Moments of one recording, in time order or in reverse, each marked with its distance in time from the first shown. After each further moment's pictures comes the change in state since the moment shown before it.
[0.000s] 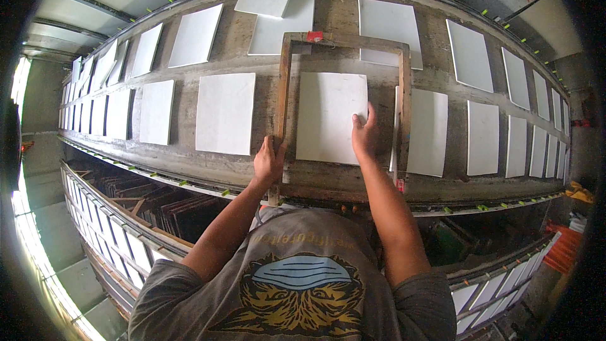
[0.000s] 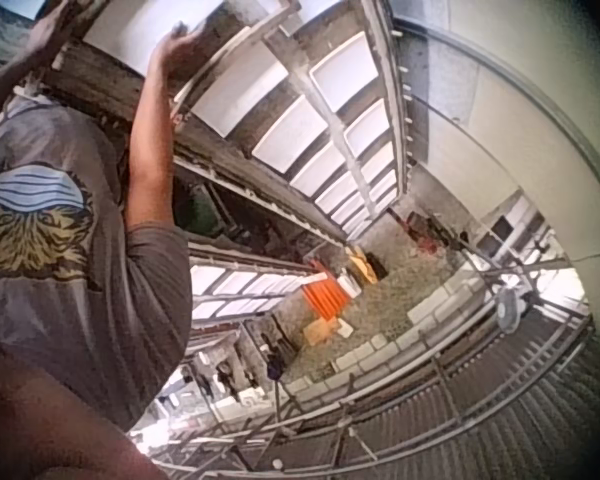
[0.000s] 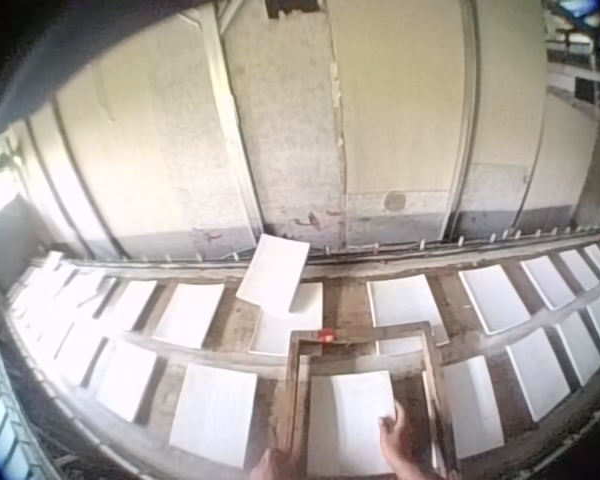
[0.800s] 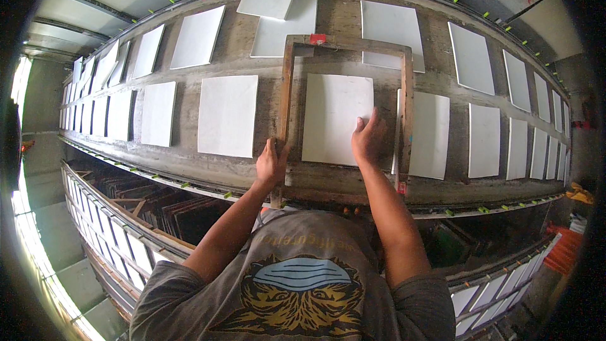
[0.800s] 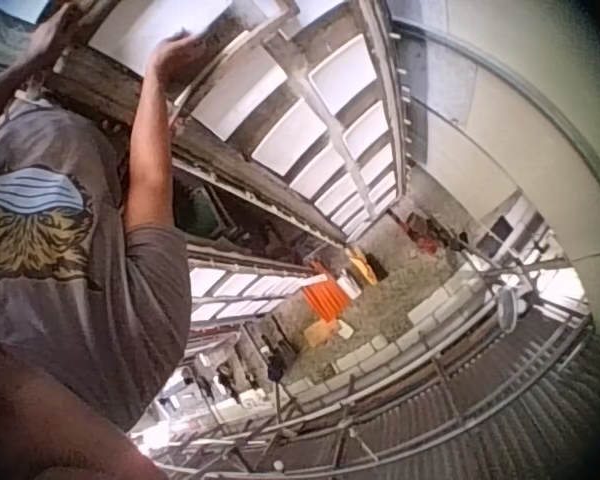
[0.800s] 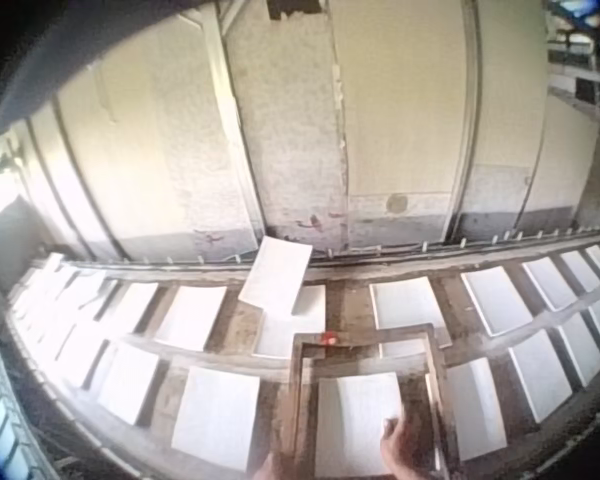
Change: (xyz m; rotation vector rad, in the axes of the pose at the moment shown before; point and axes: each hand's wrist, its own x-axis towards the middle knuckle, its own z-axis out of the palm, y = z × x) left_hand -0.001 0.010 -0.007 0.007 0.000 -0.018; right_hand -0.006 0.000 0.001 -0.429 0.133 -0.196
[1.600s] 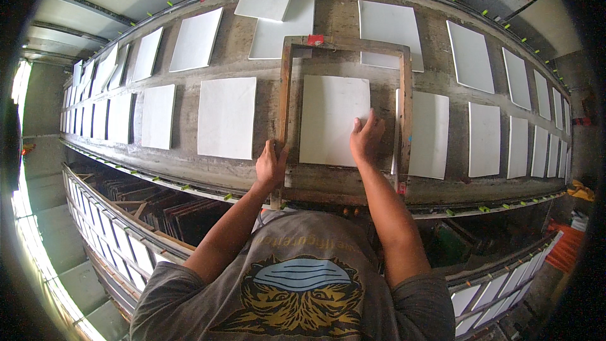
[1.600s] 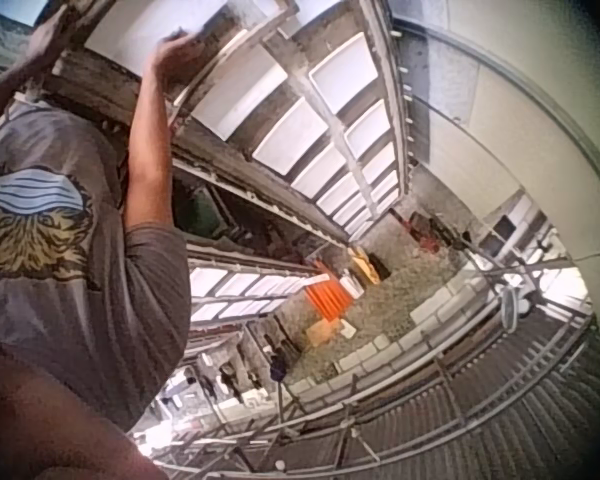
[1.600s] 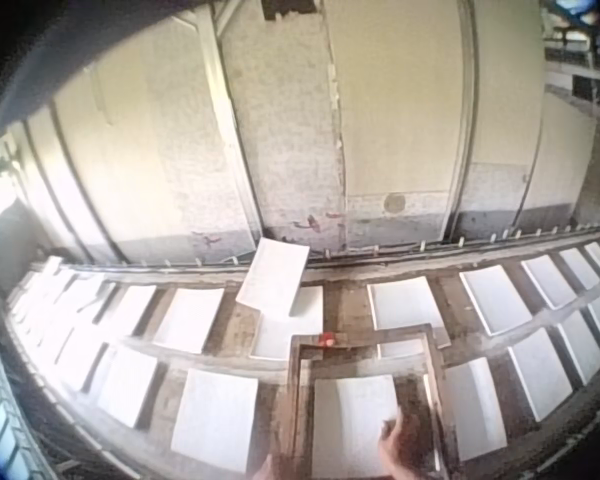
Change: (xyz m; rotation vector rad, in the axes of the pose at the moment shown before) left_hand 0.002 -0.004 0.002 -0.004 -0.021 0.017; right_hand -0.001 0.012 0.017 0.056 0.017 -0.011
